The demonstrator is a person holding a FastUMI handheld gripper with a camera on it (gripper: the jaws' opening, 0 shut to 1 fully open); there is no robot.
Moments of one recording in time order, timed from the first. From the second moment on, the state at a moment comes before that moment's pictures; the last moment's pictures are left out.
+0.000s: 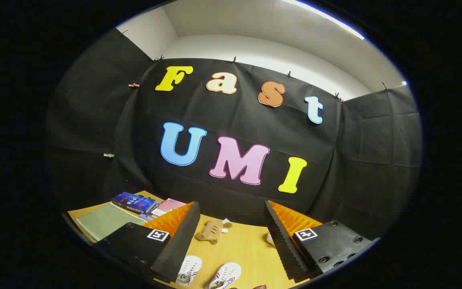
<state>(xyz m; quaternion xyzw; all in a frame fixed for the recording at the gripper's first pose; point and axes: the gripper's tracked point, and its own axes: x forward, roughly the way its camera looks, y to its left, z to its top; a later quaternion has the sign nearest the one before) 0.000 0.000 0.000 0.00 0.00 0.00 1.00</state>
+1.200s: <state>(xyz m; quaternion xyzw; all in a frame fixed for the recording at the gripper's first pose) 0.017 0.052 -0.019 0.02 0.03 0.08 1.00</state>
